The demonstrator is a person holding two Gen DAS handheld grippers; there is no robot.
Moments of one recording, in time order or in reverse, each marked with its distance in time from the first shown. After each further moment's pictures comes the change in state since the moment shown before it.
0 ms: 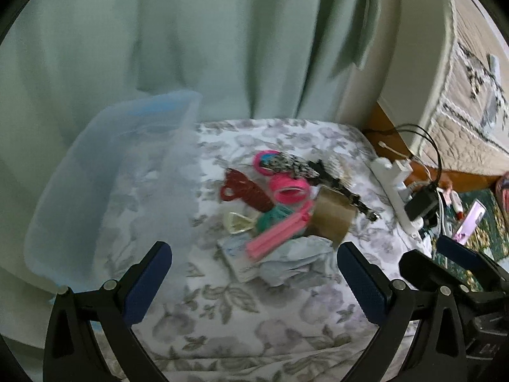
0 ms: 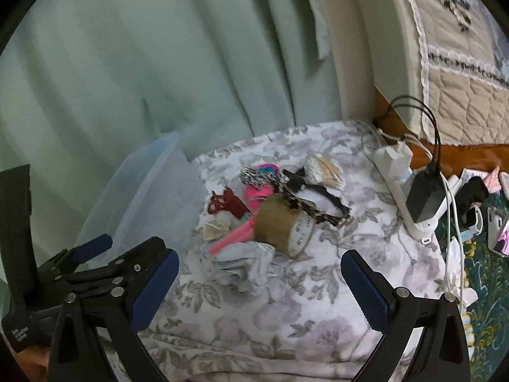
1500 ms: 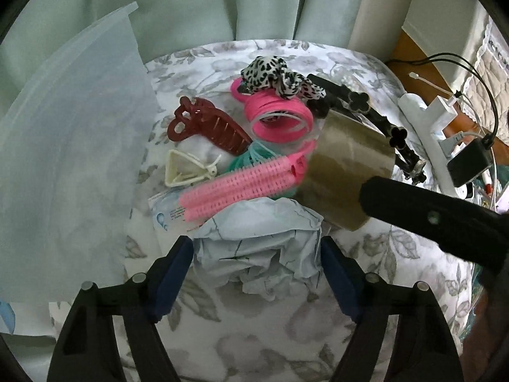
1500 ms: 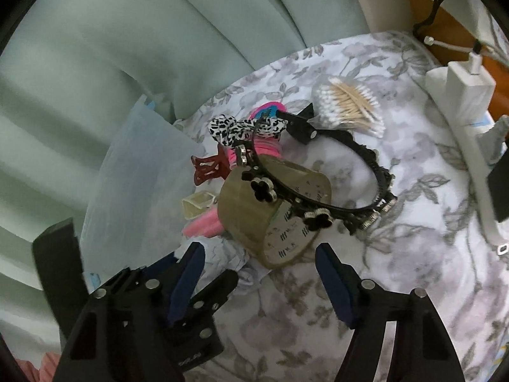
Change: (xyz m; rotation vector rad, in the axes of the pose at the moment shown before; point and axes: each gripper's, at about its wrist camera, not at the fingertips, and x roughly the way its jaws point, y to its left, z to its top) left arm 0.108 -0.040 -0.018 -0.006 0.236 0.070; right arm 0.123 -0.063 0.016 0.104 0.298 0.254
